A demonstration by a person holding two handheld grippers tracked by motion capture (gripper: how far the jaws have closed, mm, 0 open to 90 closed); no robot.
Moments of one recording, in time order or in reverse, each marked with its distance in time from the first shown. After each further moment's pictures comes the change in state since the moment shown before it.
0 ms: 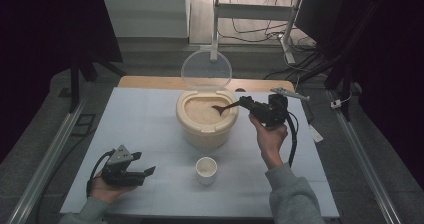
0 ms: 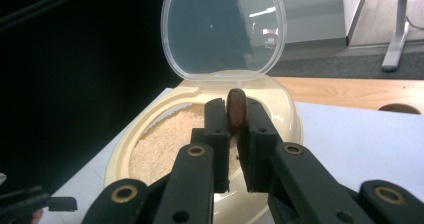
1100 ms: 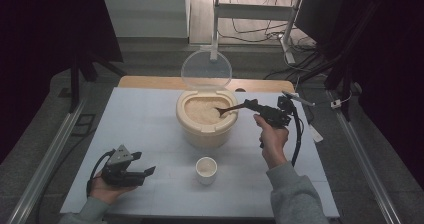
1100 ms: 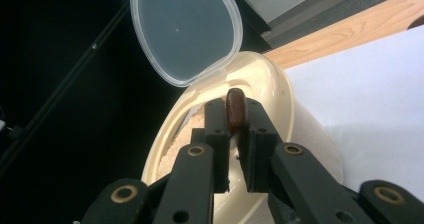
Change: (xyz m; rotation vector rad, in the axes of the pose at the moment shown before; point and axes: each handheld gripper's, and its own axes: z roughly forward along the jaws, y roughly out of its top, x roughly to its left) left arm 0.000 0.000 0.000 -0.003 0.001 0.008; right arm -0.035 -0.012 0.000 0.013 0.071 0.429
